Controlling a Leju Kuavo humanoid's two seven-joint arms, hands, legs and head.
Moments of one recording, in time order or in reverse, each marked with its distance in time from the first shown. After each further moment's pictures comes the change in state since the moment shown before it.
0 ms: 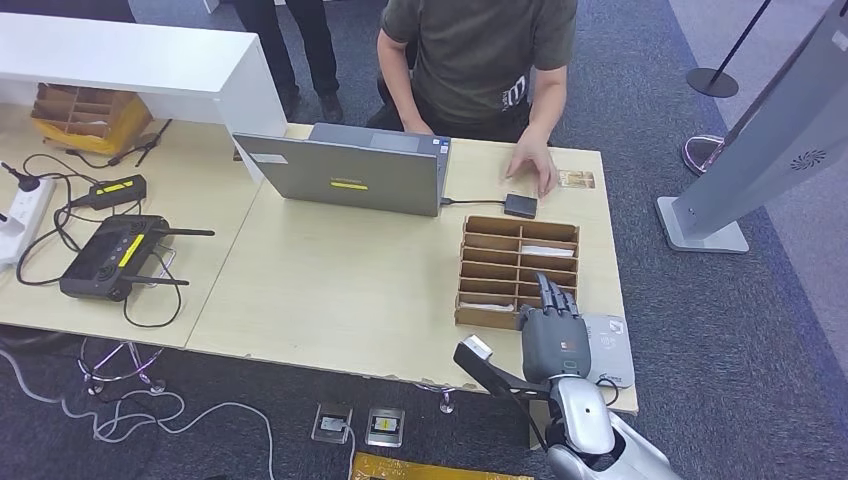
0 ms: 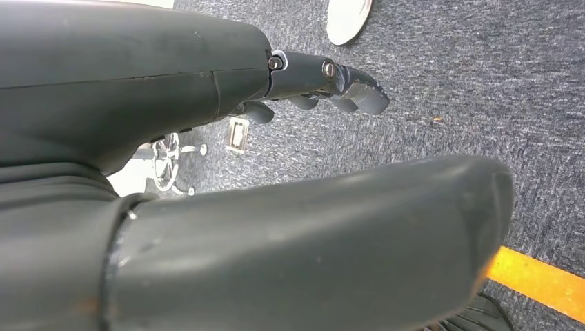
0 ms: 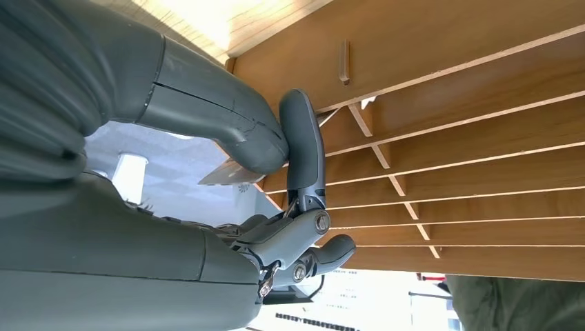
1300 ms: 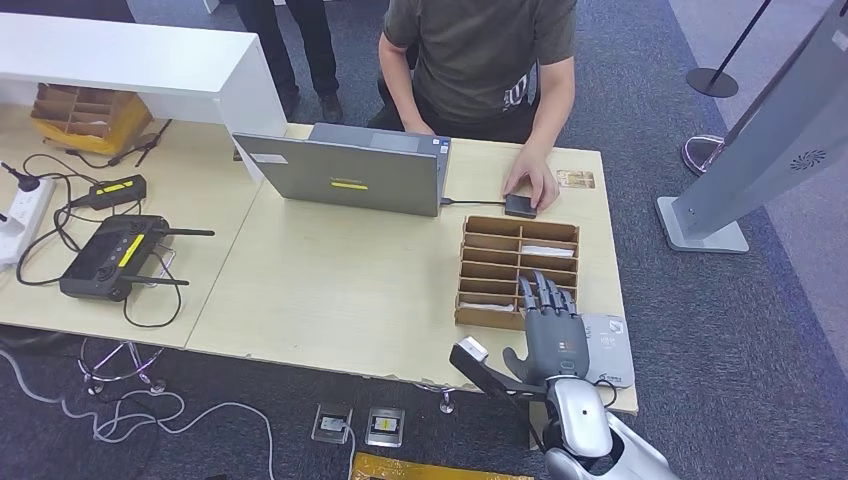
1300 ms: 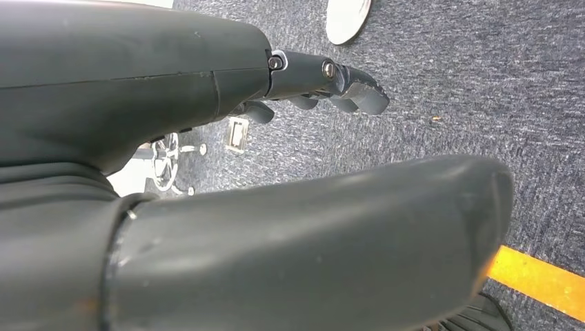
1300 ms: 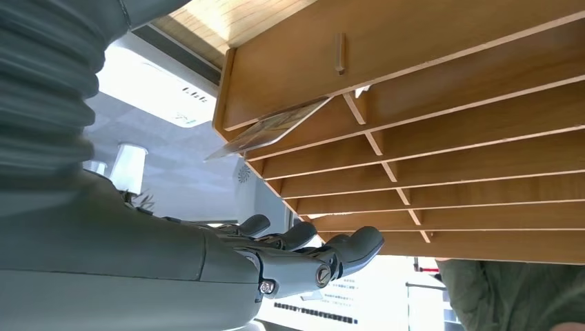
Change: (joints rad) left arm -0.001 -0.001 0.000 0.000 0.000 -0.001 0.000; right arm 0.006 -0.002 0.000 -0.045 0.041 0.039 0.031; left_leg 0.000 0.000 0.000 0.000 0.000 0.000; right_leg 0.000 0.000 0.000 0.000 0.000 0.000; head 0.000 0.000
